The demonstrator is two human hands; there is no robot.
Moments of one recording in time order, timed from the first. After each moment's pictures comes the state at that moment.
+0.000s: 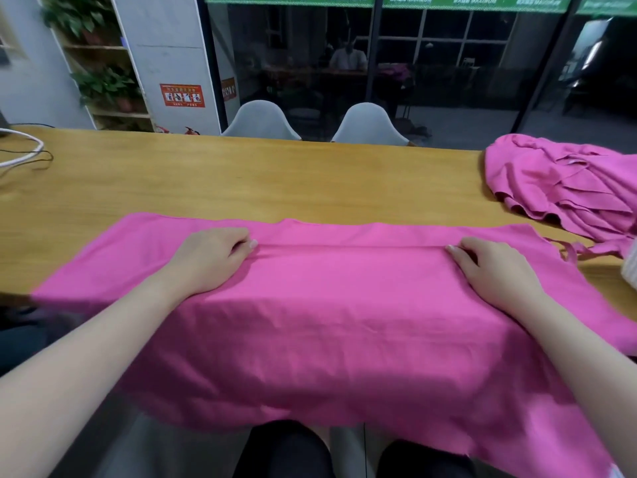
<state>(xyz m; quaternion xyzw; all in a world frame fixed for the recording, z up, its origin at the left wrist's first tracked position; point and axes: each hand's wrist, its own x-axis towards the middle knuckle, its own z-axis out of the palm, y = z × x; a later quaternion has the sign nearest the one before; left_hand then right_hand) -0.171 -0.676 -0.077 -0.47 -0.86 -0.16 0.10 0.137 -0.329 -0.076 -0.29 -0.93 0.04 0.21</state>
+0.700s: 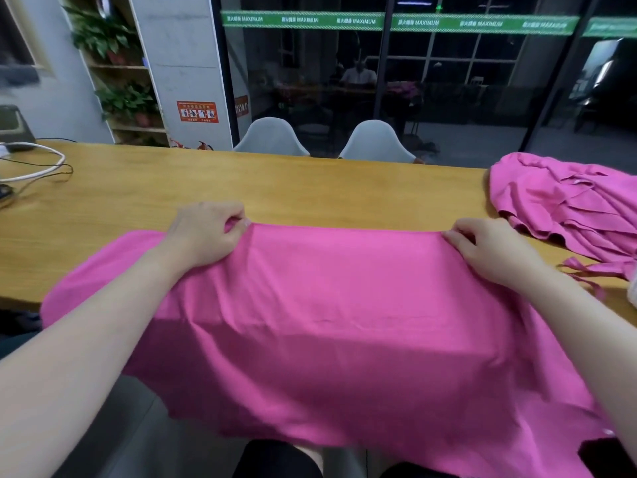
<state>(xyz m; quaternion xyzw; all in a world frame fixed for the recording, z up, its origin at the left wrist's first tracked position) -0.179 -0.672 -0.023 -0.42 -0.87 -0.16 0.21 0.113 -0.321 -0.018 -0.23 -0.94 0.10 0.22</state>
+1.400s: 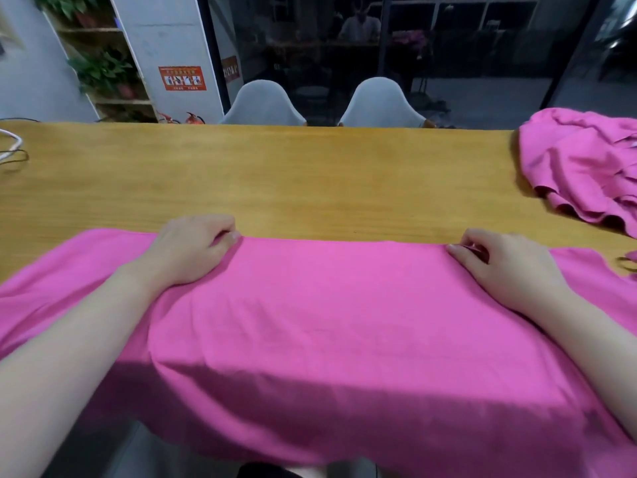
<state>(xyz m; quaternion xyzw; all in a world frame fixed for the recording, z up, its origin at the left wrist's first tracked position) -0.234 -0.639 -0.075 -0.46 -0.87 -0.09 0.13 0.088 -0.292 -0.077 -0.25 -0.94 0.06 0.22</state>
